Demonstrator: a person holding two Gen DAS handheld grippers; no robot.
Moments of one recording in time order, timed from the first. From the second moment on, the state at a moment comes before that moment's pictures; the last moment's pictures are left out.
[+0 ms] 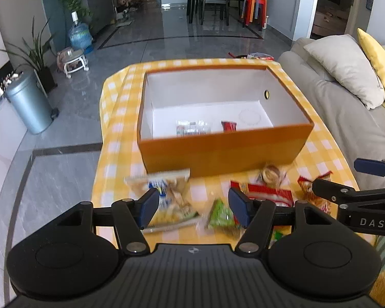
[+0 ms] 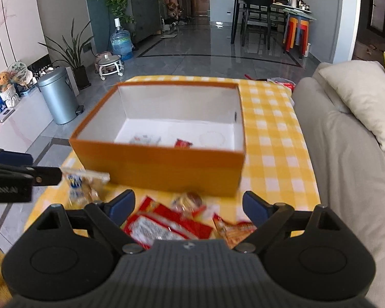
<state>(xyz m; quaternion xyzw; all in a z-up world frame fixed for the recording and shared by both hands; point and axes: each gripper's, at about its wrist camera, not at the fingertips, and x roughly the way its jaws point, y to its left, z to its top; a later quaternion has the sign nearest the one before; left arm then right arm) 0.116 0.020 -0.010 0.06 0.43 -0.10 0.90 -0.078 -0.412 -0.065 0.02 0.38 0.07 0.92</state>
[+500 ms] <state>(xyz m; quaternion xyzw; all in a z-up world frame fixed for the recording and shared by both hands) 0.093 0.019 -0.058 0.04 0.44 -0.11 0.89 -0.097 -0.438 -0.128 0.08 0.40 0.07 0.91</state>
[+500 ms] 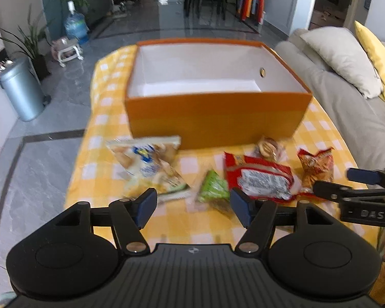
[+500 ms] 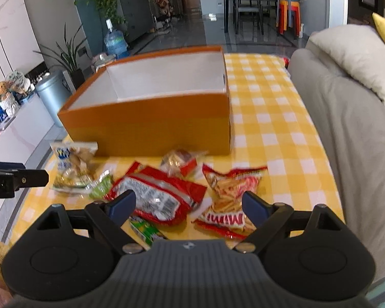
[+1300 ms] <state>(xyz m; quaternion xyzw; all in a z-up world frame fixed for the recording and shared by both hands) 0.120 -0.043 -0.091 0.08 0.47 -0.20 0.86 -0.052 -0.468 -0.176 0.10 0.43 0.01 0.90</state>
